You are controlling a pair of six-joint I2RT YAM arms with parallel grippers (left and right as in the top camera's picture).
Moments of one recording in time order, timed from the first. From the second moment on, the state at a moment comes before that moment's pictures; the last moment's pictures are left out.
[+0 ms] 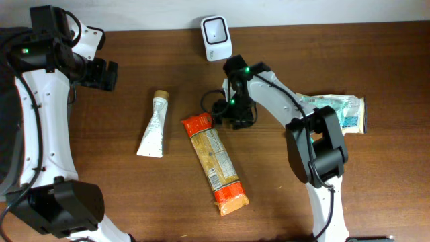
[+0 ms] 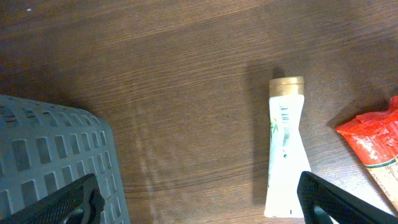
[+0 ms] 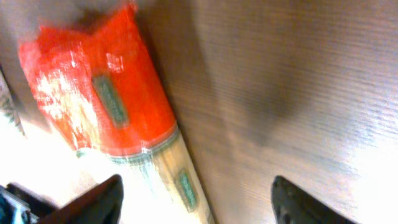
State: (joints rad) left arm 0.16 1.85 1.99 -1.24 0.06 0.38; right arm 0.41 2.28 1.82 -1.14 -0.45 0.29
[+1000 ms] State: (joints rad) left arm 0.16 1.85 1.99 -1.24 0.06 0.38; right arm 0.48 2.23 1.63 -1.13 -0.56 0.05
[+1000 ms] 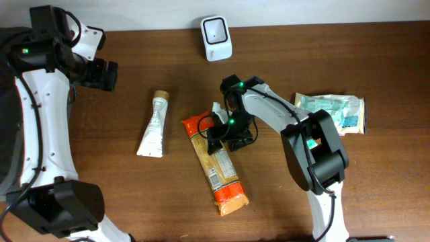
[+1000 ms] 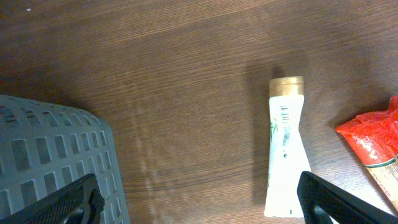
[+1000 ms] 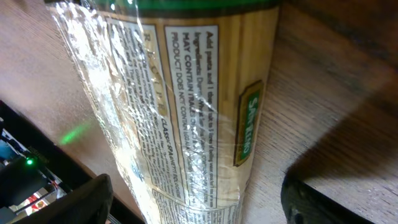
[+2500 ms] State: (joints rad) left arm 0.16 1.85 1.99 -1.24 0.06 0.38; right arm 0.23 1.78 1.53 -0.93 -0.97 0.12
